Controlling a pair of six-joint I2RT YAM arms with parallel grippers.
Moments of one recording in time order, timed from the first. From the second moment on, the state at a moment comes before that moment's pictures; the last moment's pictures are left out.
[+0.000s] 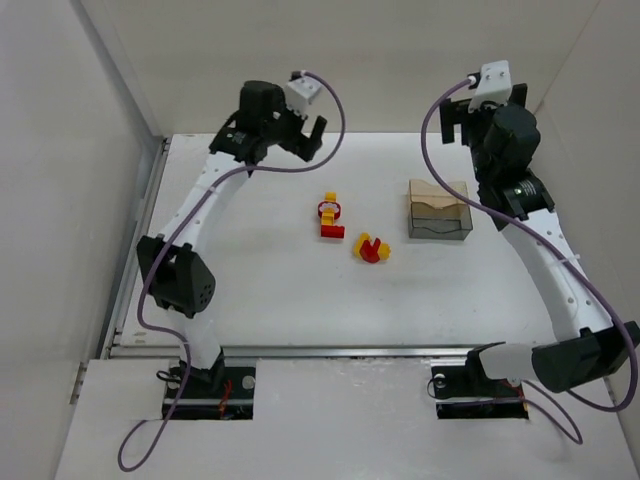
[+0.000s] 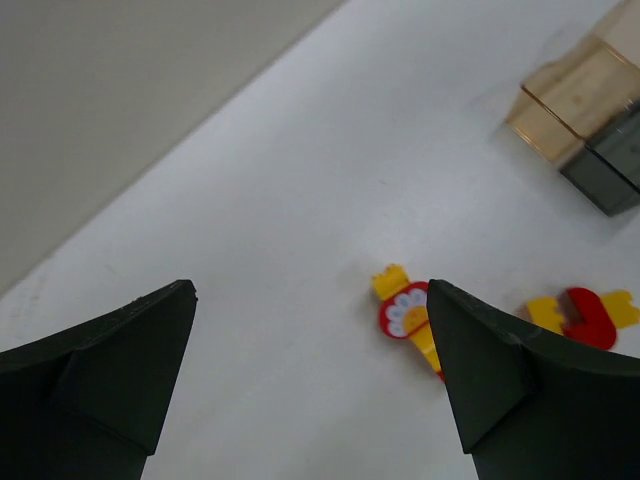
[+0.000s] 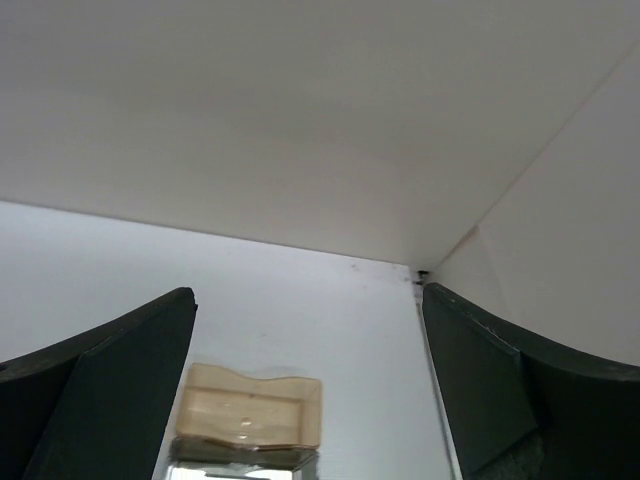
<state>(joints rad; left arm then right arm) -0.35 1.79 1.88 -0.48 0.28 0.26 0.27 1.31 1.48 -0.11 0.37 -0.32</state>
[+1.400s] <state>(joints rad) -0.65 2.26 1.86 -0.66 -0.30 -0.20 0.41 1.27 1.28 -0.15 0.31 -0.02</state>
